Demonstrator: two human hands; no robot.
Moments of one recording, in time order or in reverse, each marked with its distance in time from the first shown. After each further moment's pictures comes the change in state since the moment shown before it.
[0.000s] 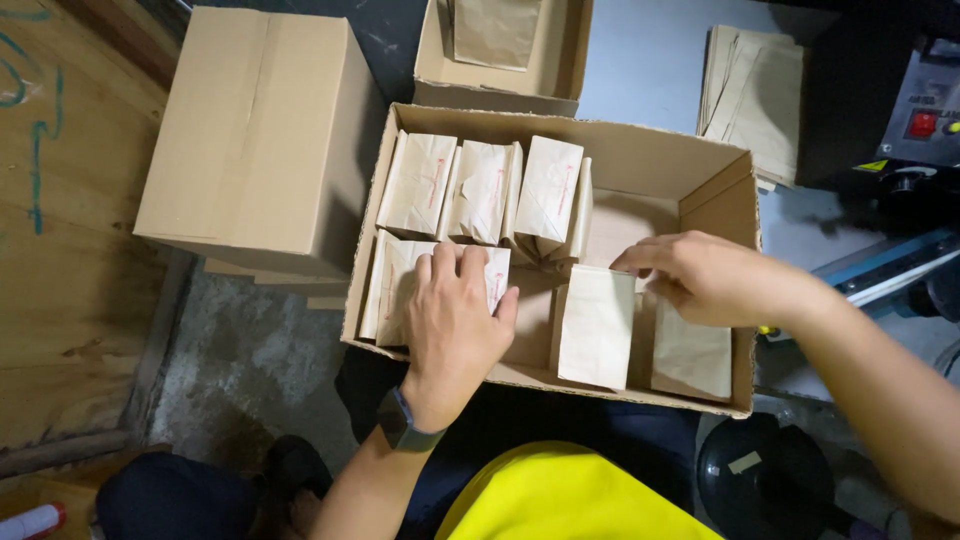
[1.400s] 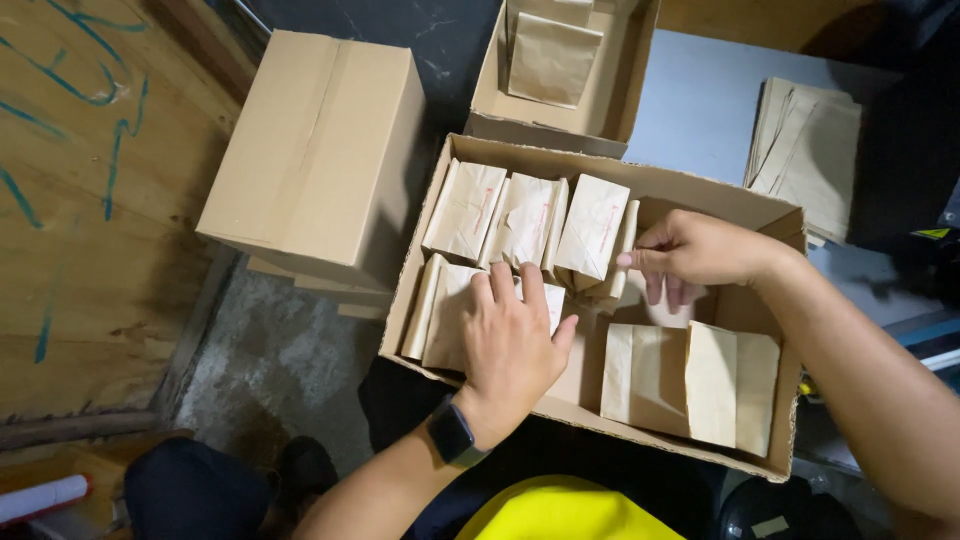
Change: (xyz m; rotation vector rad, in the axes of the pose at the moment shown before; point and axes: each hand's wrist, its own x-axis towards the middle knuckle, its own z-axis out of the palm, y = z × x) left_hand 0.007 0.027 0.004 0.168 0.141 0.004; right_hand 0.068 -0.022 -0.045 0.560 -0.075 0.246
